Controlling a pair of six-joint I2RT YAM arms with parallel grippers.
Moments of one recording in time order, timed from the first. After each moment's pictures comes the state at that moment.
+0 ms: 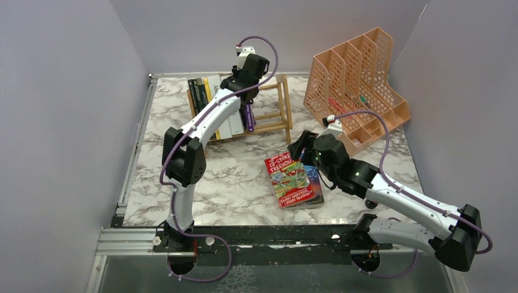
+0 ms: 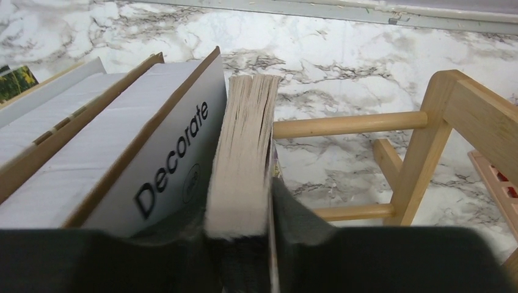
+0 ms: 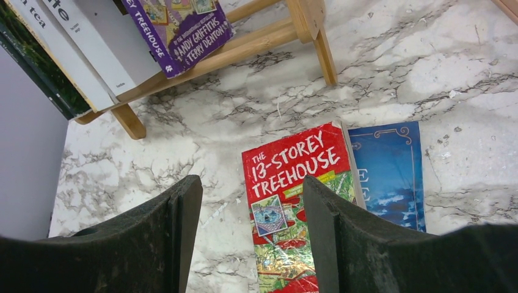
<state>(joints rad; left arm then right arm) -0.53 2.03 1.96 -0.58 -0.56 -0.38 0.87 1.02 0.80 -0.26 0.46 0.76</state>
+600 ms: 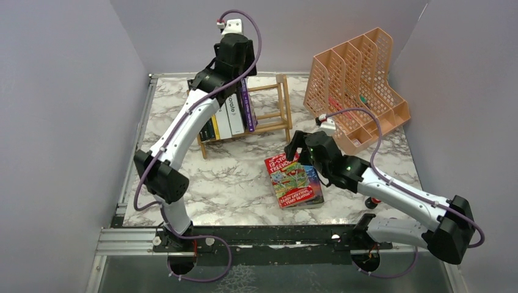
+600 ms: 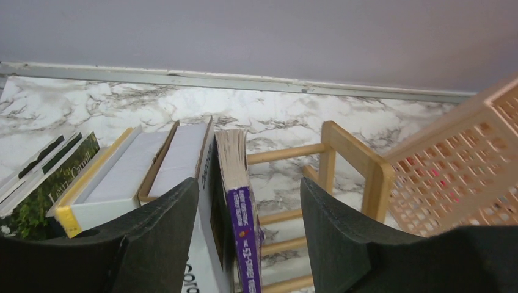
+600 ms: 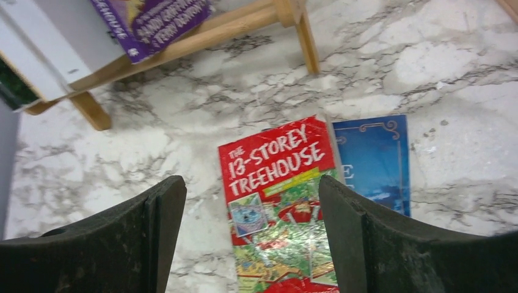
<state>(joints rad) -0.52 1.84 2.03 -0.59 -0.46 -0.32 0.86 1.08 0.80 -0.27 0.45 0.74</state>
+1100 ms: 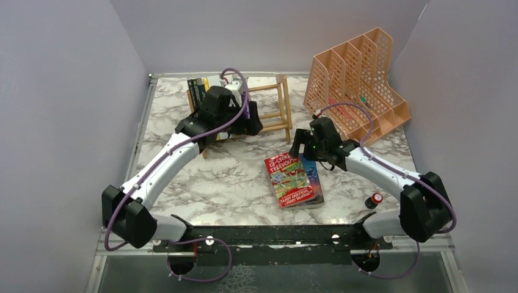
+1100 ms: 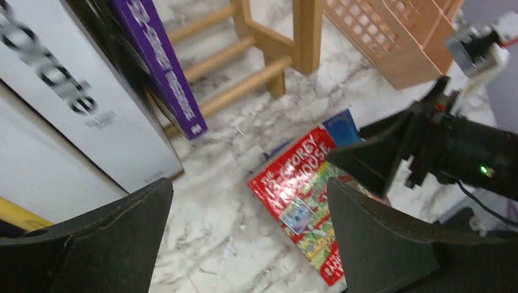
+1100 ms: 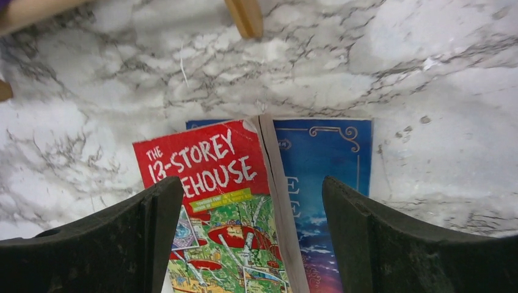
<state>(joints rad) -0.52 1.38 1.33 -0.50 0.10 -0.35 0.55 1.34 0.85 -0.30 0.10 0.59</state>
